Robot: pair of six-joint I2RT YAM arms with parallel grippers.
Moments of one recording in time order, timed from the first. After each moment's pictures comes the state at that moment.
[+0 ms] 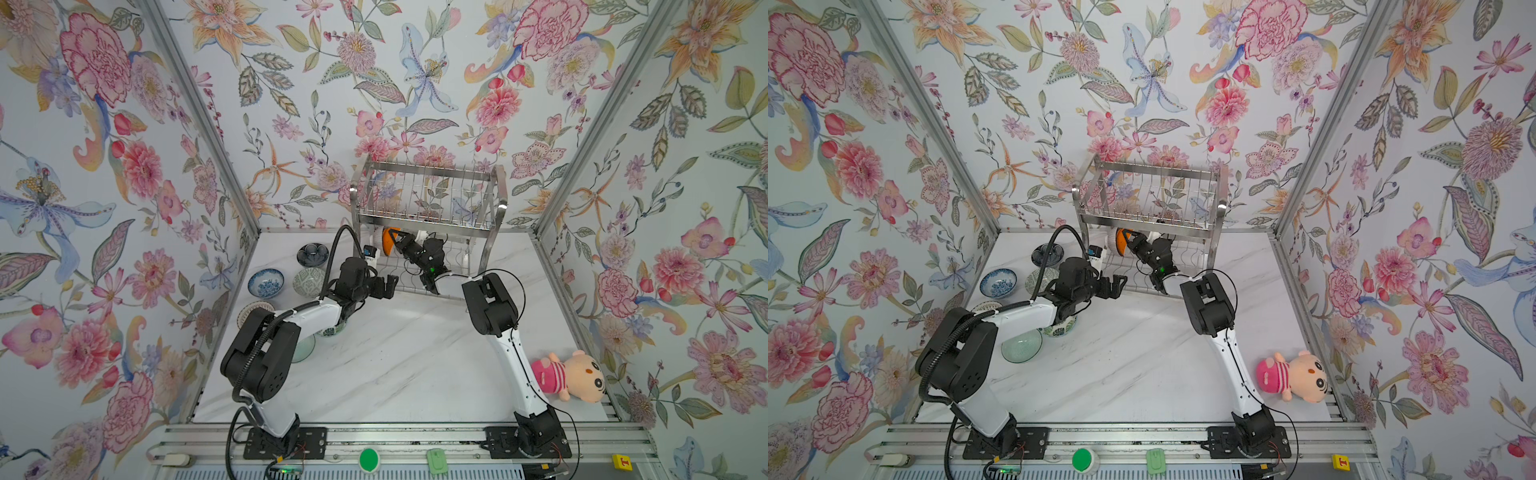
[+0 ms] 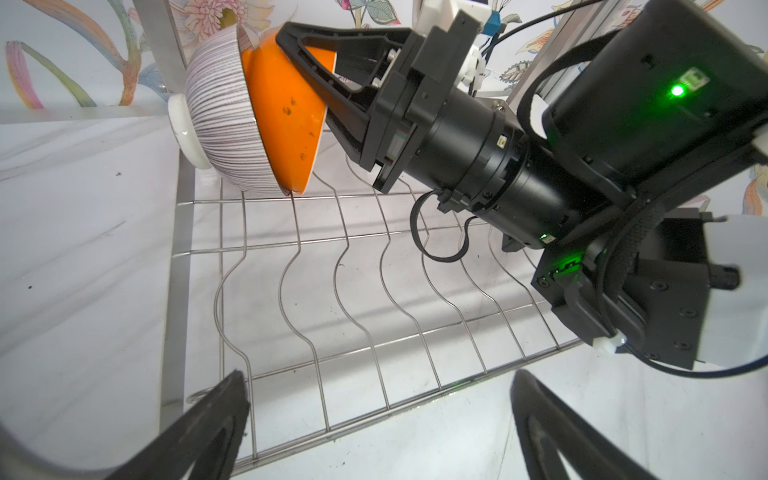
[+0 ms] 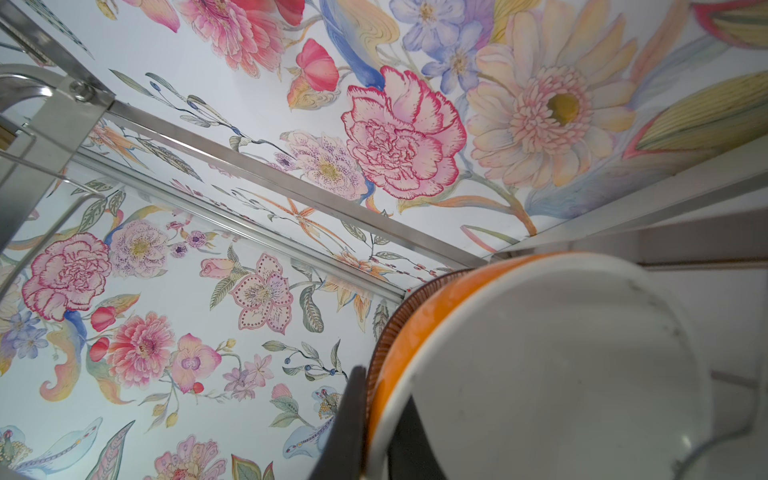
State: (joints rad) left arm -0.49 1.72 0.98 0.25 0.13 -0.24; right arm 0.46 2.59 1.82 0.91 -0.33 1.19
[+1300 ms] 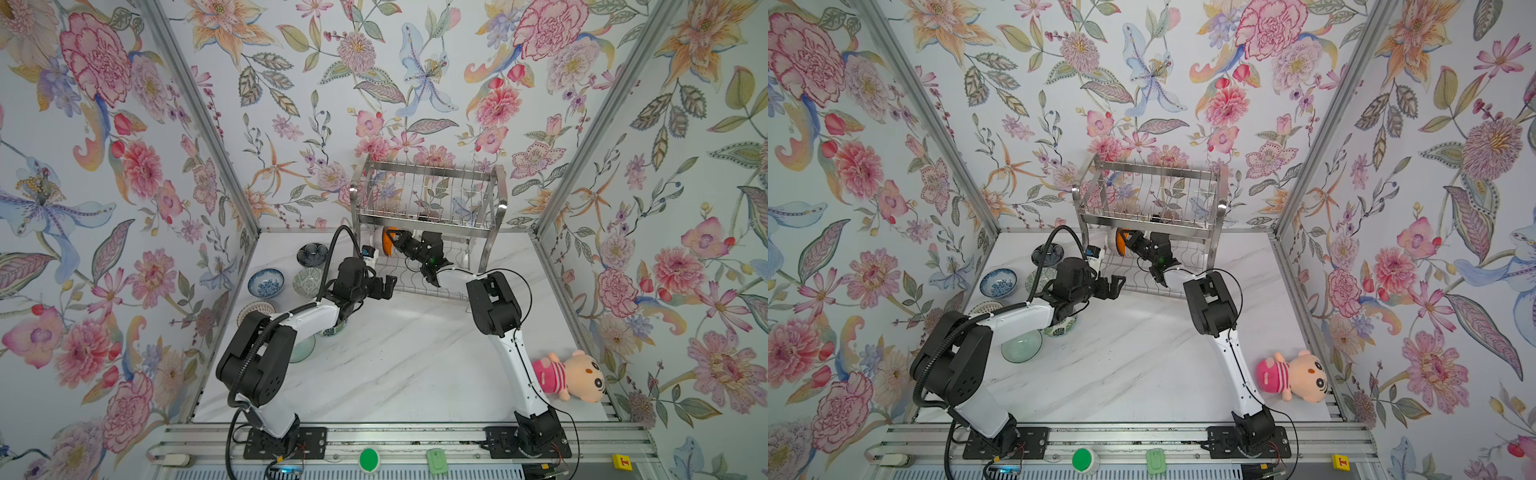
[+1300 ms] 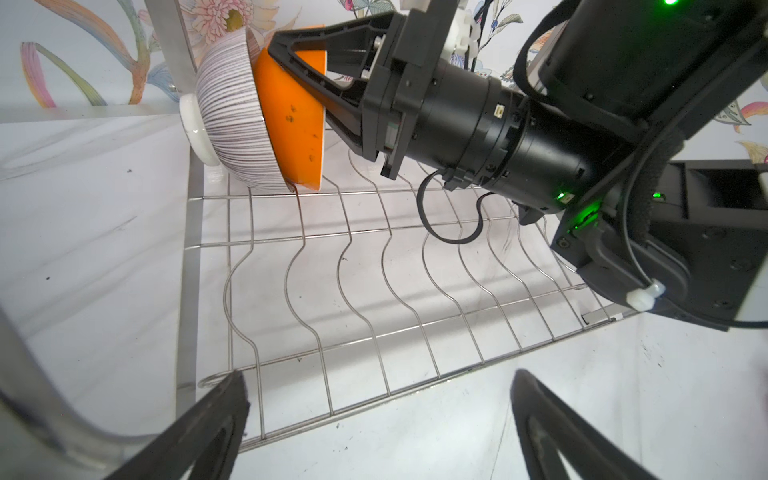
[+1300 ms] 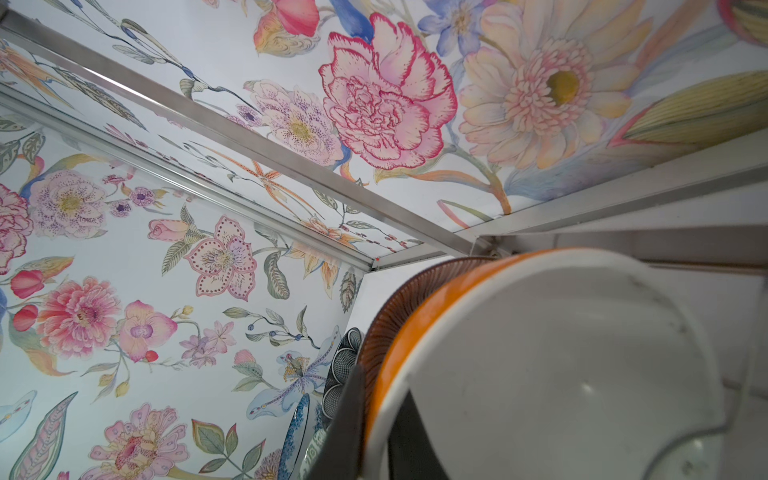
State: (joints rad) left arm -0.48 1.69 0.97 0.23 0.13 -0.24; right arm 0.46 2.56 1.89 0.65 -0.40 1.04
